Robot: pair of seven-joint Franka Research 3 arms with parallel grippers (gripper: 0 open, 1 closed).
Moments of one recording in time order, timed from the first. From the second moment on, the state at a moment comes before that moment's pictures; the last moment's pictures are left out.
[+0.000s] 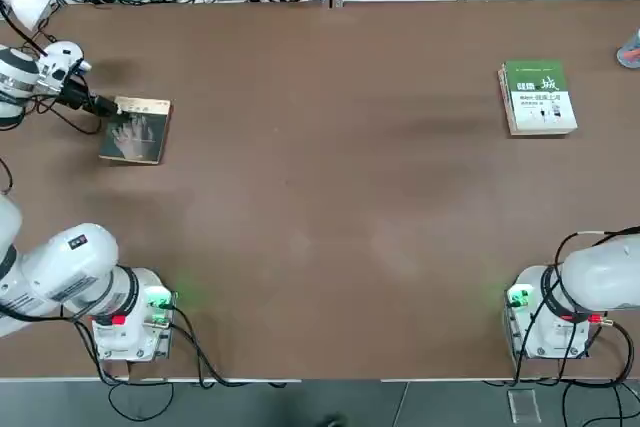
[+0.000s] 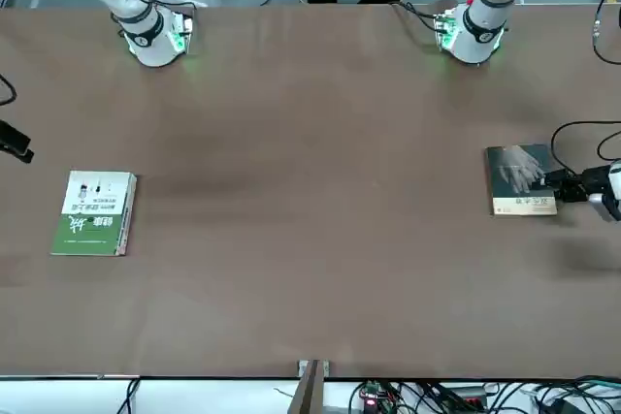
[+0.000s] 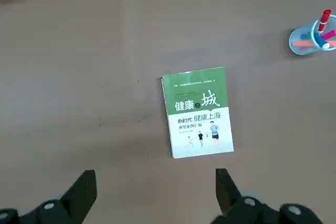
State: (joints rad) left arm 0.61 0.63 -0.17 -1.88 -0.55 2.03 1.14; right arm 0.06 0.08 -0.03 -1.46 -0.03 1.61 0.17
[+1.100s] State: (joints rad) left arm 0.61 0.63 -0.17 -1.86 -0.56 1.99 1.13; right arm 0.06 0.08 -0.03 -1.46 -0.03 1.61 0.17
